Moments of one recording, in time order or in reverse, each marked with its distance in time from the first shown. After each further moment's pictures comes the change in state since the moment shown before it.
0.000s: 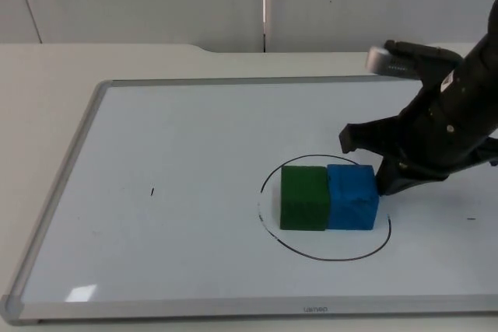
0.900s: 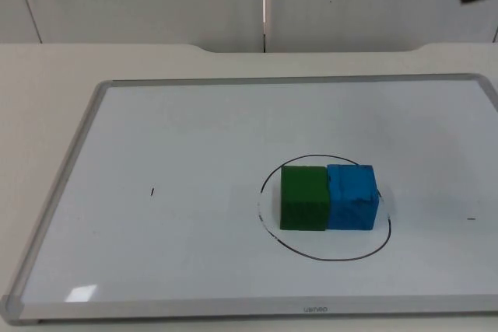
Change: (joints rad) right arm 0.000 -0.591 0.000 -0.302 0.107 -0.016; left arm 0.000 0.000 0.000 0.000 0.000 0.000
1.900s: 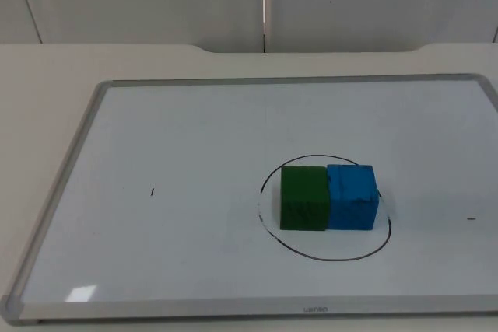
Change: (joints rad) right arm 0.000 -0.536 0.296 -0.002 0.012 -0.121; left arm 0.000 0.000 0.000 0.006 0.000 -0.004
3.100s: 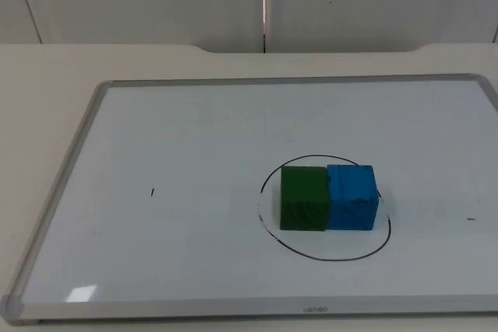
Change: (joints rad) right arm 0.004 -0.756 0.217 0.000 0.472 0.001; left arm 0.000 0.000 0.000 0.002 0.000 0.000
